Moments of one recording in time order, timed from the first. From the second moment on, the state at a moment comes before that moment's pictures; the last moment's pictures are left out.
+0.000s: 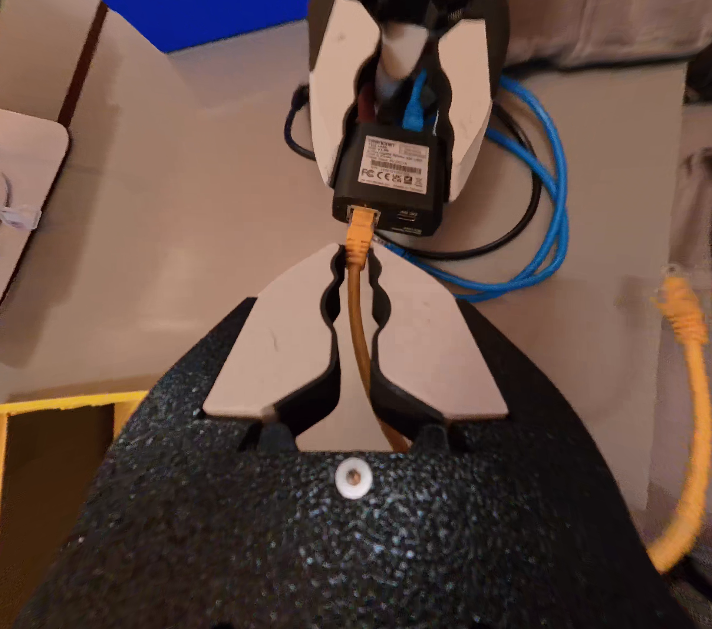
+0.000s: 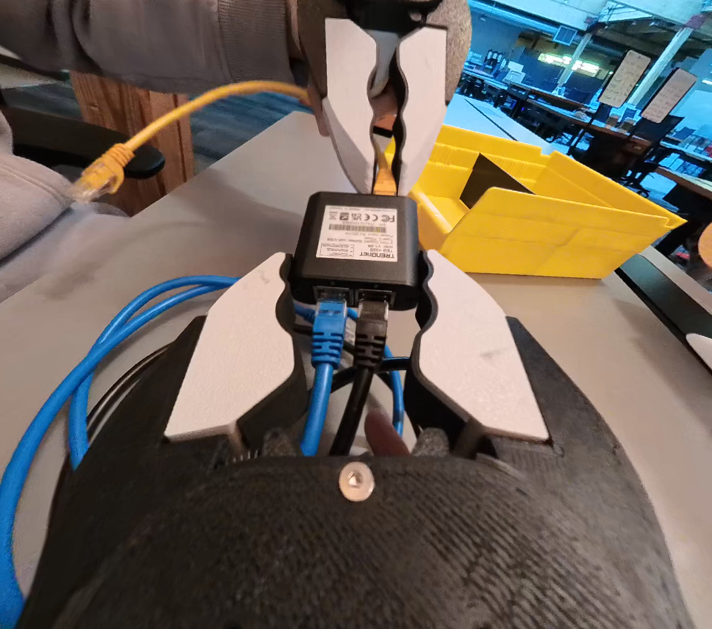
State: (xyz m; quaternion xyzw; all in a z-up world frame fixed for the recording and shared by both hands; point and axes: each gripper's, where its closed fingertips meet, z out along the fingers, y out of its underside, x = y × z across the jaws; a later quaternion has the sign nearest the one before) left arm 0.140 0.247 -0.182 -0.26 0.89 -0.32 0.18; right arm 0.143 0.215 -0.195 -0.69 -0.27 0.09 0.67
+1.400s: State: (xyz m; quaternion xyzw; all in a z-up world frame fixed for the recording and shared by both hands) left arm 0.097 0.303 -0.206 -0.37 0.68 -0.46 0.45; right arm 0.464 -0.027 -0.140 -0.61 0.31 -0.61 0.40
